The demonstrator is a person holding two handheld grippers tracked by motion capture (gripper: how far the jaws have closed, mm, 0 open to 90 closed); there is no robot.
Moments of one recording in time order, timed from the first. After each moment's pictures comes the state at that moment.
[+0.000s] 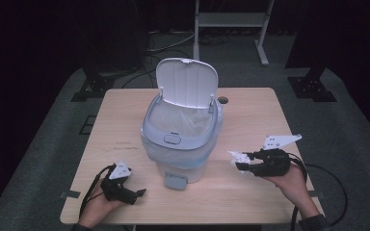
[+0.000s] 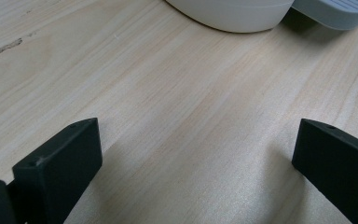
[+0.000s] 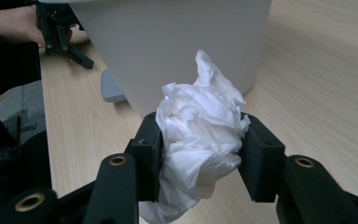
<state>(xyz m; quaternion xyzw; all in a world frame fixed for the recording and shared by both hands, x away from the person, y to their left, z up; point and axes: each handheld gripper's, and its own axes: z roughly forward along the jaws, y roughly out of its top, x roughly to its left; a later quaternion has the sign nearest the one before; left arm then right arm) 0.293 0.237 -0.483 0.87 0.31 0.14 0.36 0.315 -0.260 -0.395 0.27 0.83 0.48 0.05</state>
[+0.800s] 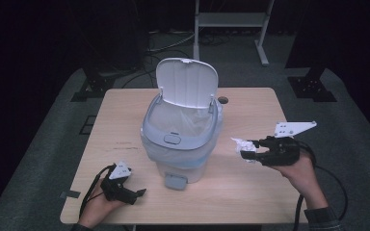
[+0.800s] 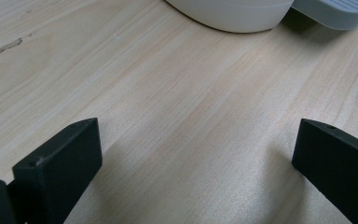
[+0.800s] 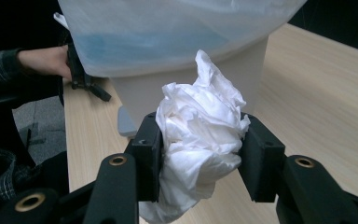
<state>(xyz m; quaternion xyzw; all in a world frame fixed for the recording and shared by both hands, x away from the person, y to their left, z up) 0.293 0.237 -0.483 0.87 0.31 0.14 0.36 0.320 -0.270 -0.348 0.24 0.82 0.52 0.06</state>
